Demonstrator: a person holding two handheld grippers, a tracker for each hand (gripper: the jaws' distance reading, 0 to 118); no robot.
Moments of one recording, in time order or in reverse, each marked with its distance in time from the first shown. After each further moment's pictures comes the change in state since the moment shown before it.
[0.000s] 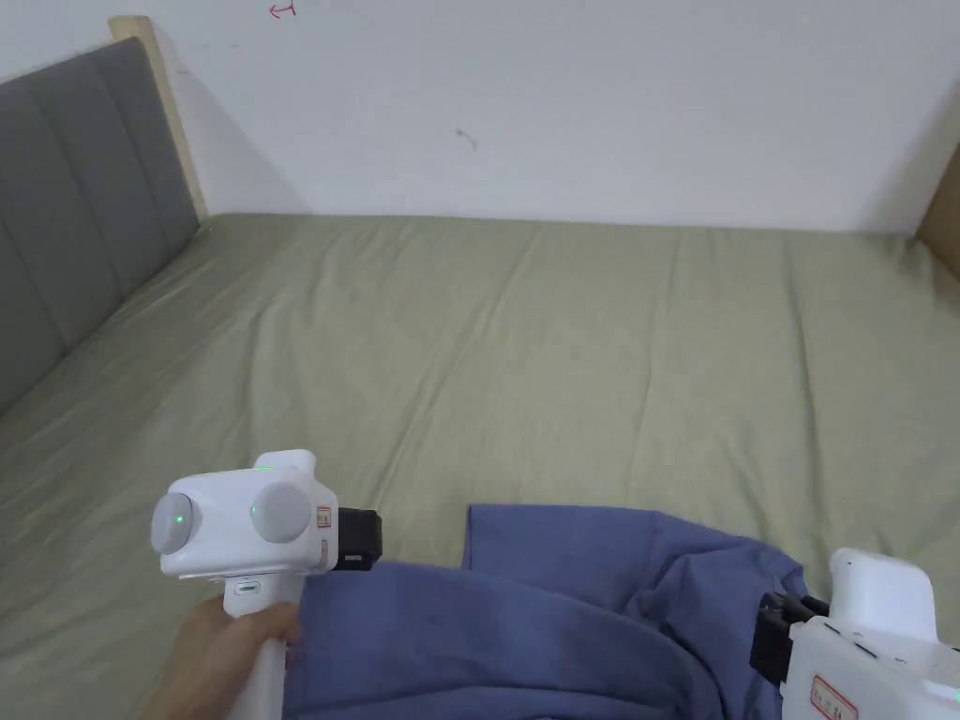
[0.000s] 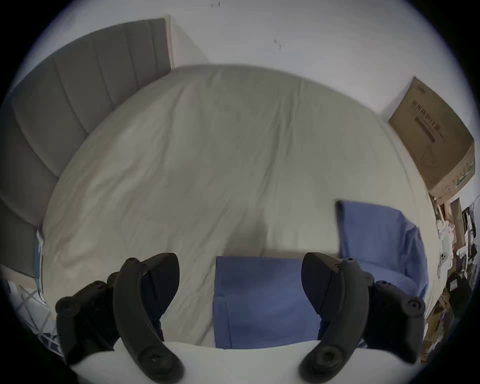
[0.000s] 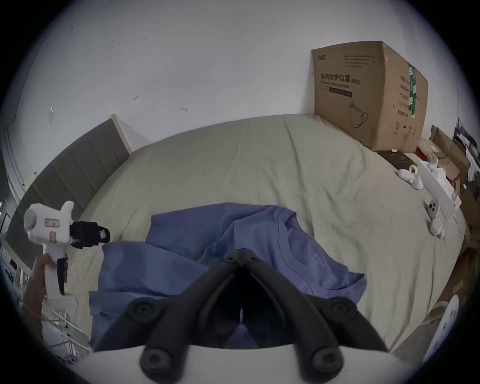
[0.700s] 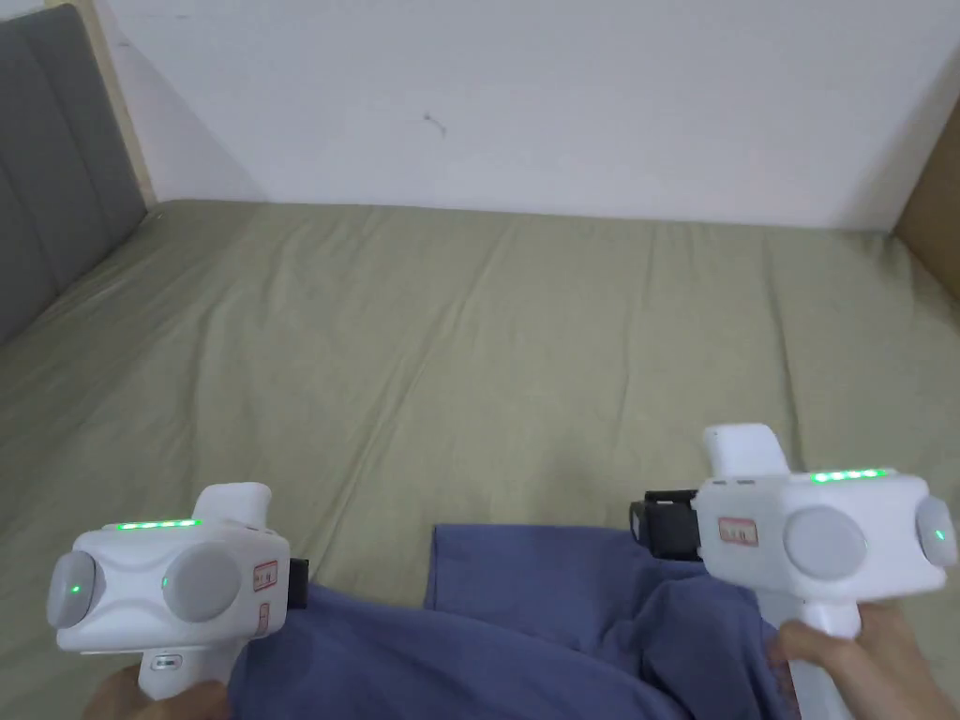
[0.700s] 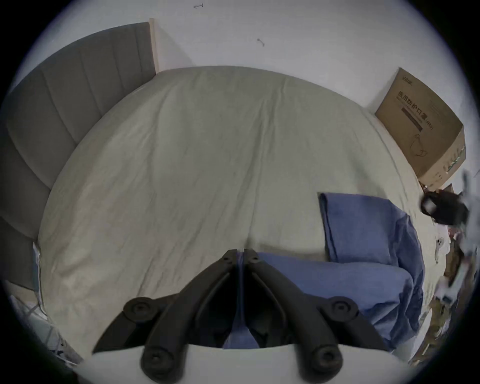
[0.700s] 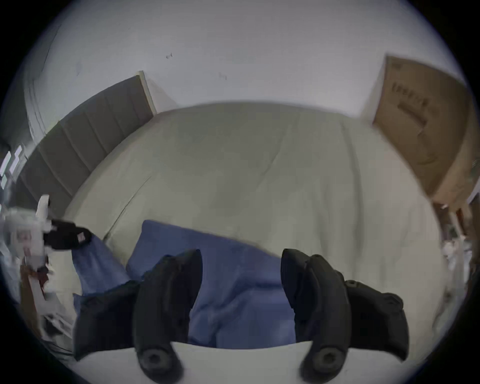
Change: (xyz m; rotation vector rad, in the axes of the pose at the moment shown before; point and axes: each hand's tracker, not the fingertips) left arm 0.008 -0.013 0.023 0.051 -0.066 -0.060; right arm -0.008 0.109 -0.154 -0.229 0.207 0.222
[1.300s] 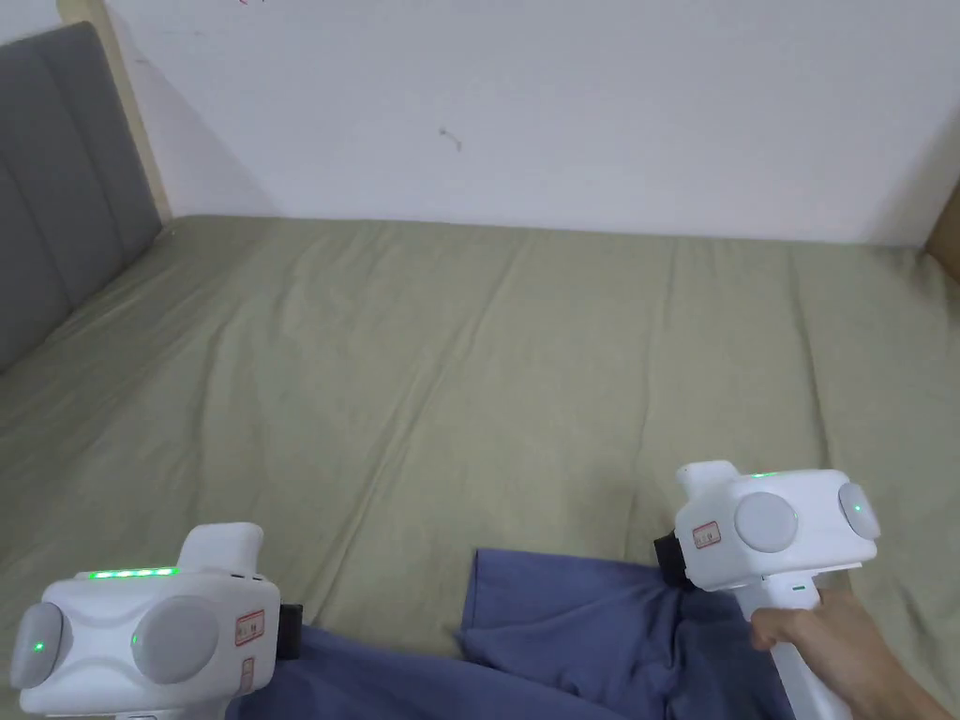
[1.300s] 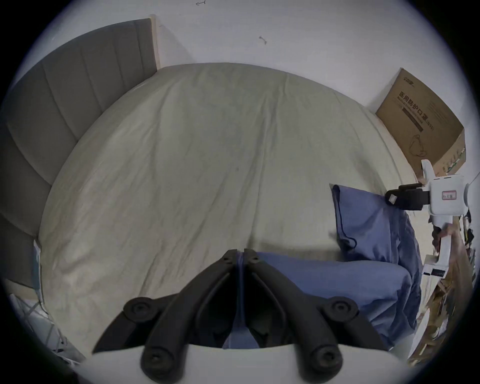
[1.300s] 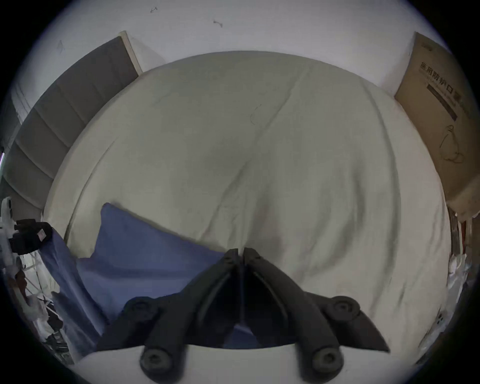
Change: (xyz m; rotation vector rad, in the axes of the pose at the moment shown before) left arm -0.005 0.001 0.002 -0.026 -0.001 0.011; right arm 0.022 0.015 -0.075 -0.199 -0.056 0.057
